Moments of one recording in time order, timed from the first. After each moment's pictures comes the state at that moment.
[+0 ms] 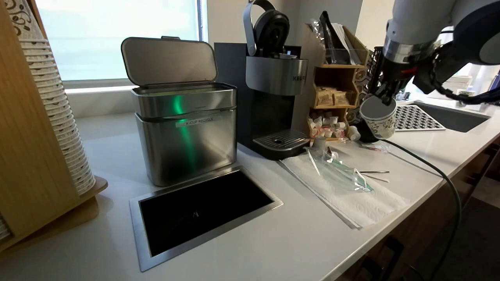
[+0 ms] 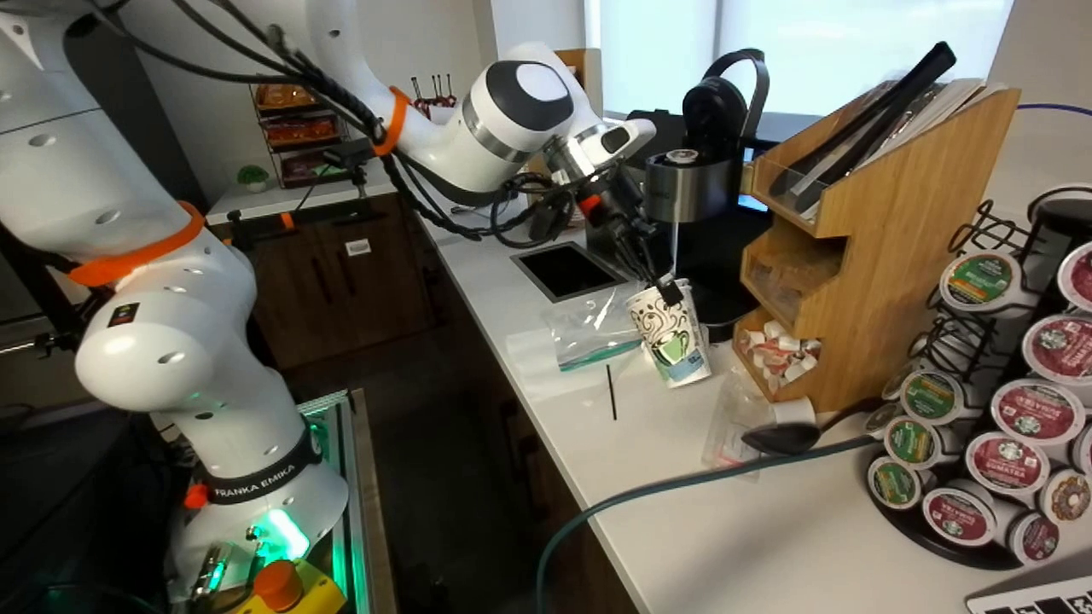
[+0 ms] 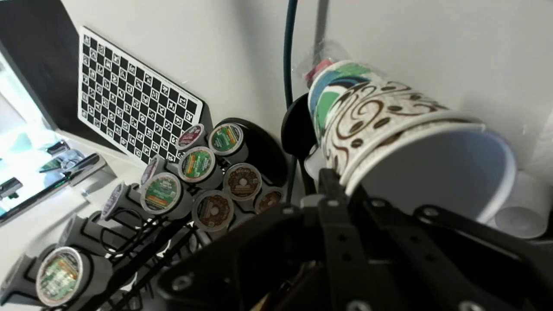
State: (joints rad) arm -0.06 -0.22 -0.06 -2.43 -0.97 2.39 0.68
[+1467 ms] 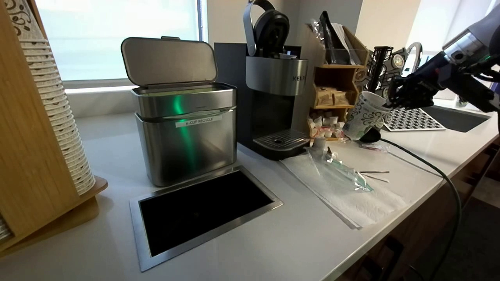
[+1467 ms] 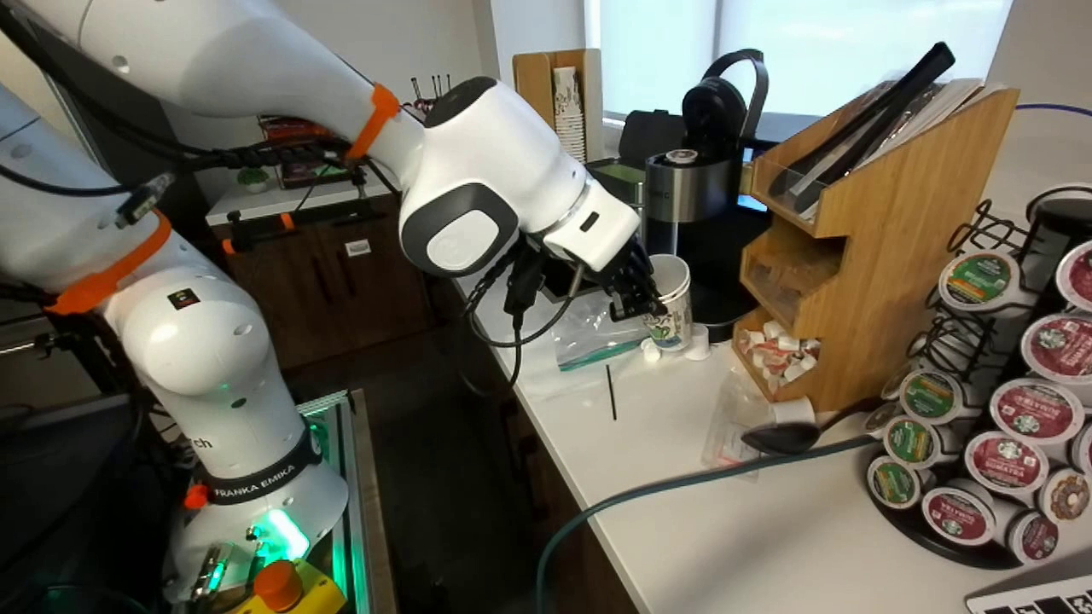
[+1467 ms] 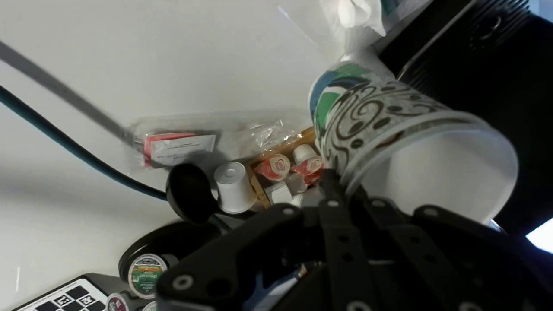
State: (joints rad) arm 0.40 -0.39 -0.76 -2.74 -0.12 3.10 0.44
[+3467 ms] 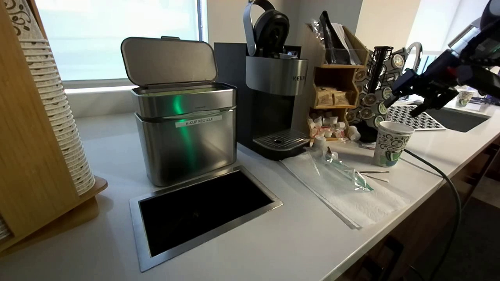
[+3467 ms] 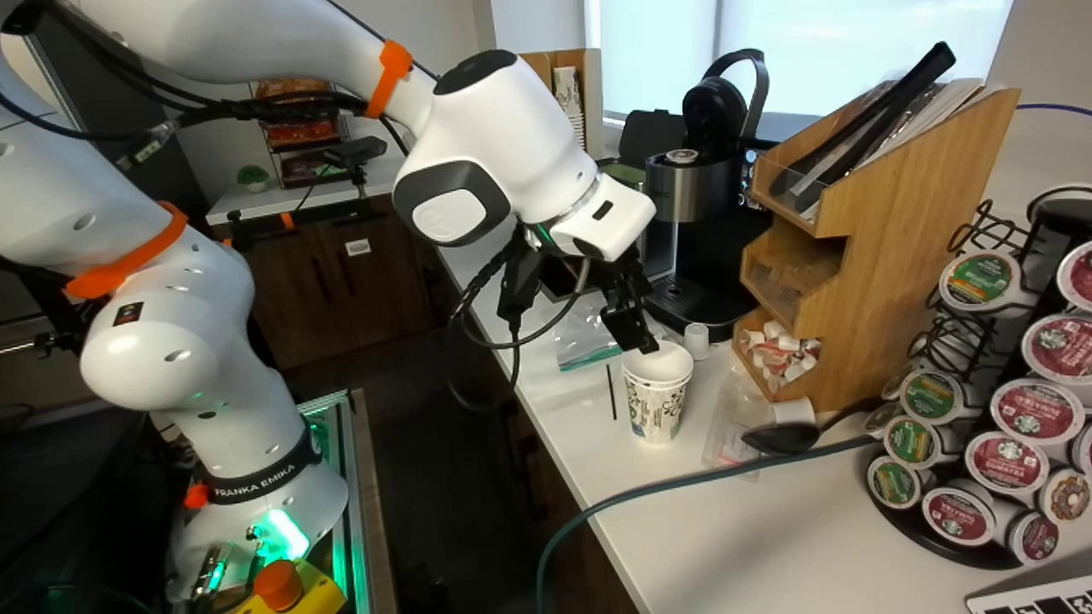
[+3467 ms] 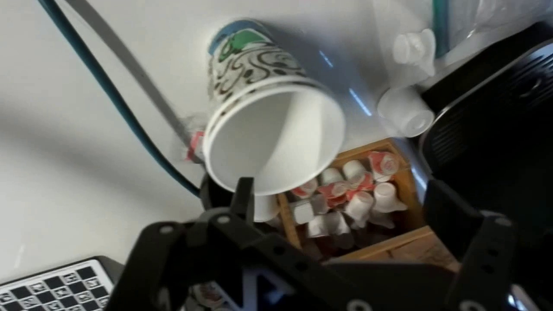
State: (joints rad) arm -0.01 -0.36 -0.34 -2.70 0.24 2.87 0.00
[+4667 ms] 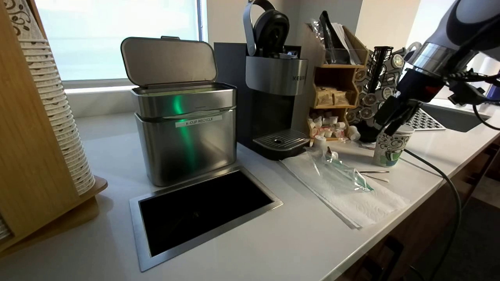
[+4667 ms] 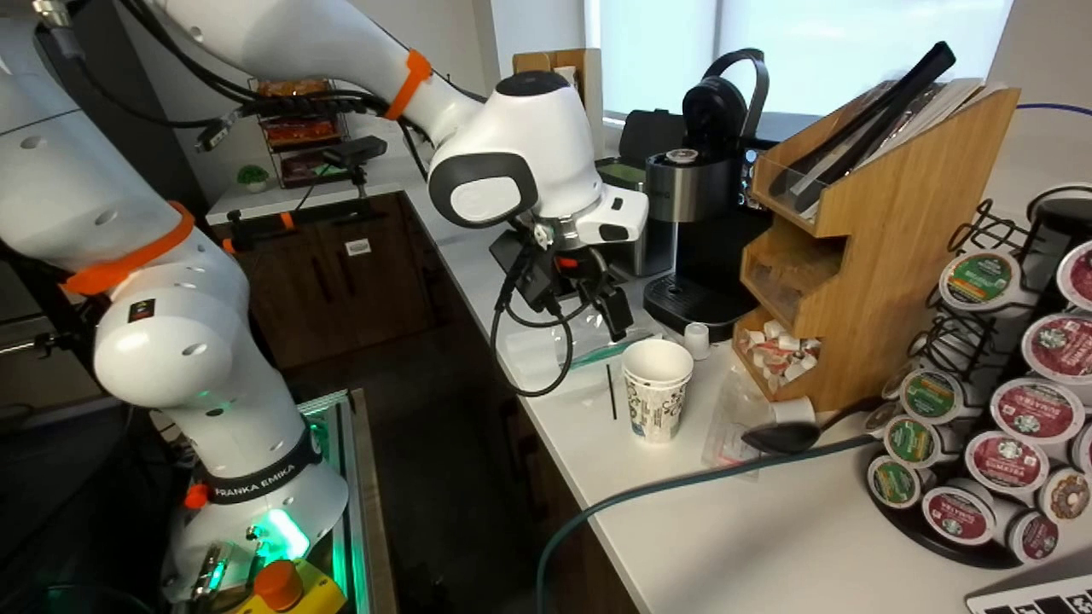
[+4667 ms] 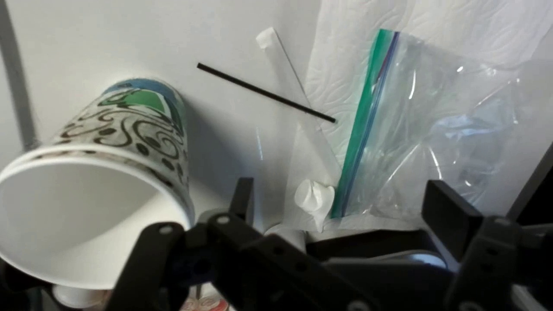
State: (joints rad) arm 0.08 -0.24 -0.26 -2.61 0.22 2.61 -0.38
